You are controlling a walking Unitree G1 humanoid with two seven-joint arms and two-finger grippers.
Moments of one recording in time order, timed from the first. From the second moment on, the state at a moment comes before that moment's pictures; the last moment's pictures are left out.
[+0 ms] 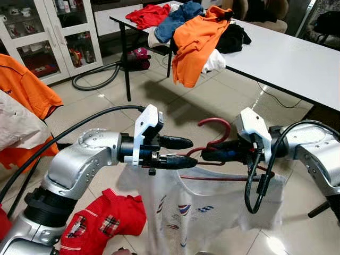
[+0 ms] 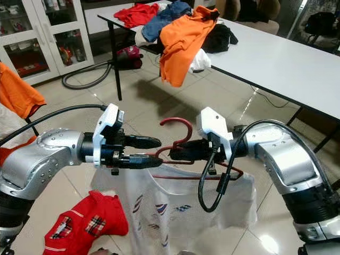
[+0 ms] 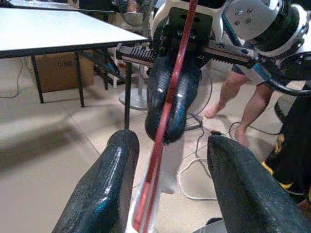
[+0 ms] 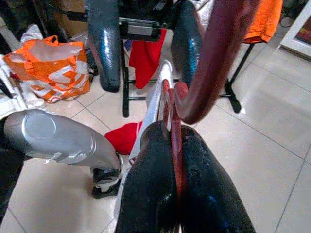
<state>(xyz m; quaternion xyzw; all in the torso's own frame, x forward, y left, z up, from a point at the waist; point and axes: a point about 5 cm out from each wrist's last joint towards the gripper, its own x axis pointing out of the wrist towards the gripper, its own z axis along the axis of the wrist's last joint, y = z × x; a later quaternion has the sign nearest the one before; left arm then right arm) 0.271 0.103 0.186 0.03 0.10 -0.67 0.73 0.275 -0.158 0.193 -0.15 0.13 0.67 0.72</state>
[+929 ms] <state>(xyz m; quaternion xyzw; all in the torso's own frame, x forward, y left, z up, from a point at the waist) 0.280 0.106 0.179 0.07 0.11 -0.67 0.73 0.274 -0.149 0.199 -0.16 0.12 0.68 0.70</state>
